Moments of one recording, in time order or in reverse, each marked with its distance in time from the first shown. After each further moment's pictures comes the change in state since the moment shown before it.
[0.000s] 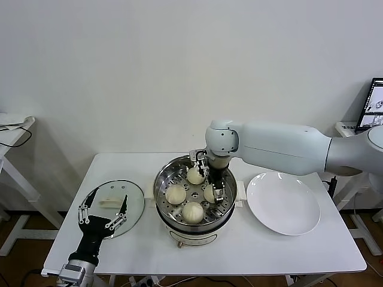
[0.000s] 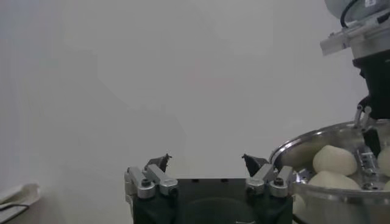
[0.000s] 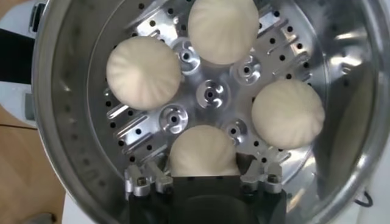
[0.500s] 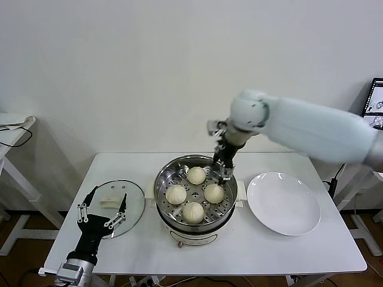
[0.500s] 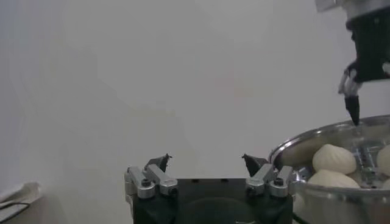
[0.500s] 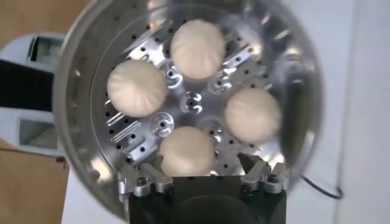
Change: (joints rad) left arm -0.008 0.004 -0.012 -0.022 -0.026 0.025 0.016; right arm 0.036 -0.233 0.210 0.069 0.070 0.068 -0.035
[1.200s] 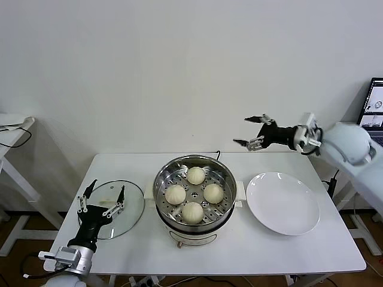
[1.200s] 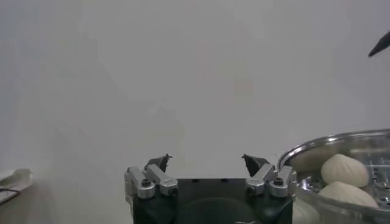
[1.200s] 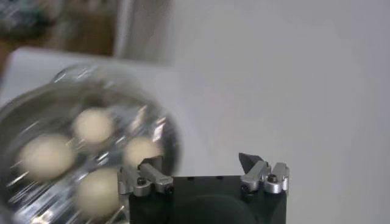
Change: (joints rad) left arm -0.116 0.013 -0.010 0.077 -0.076 0.048 0.013; right arm -0.991 -0.361 1.056 0.262 0.296 0.441 0.767
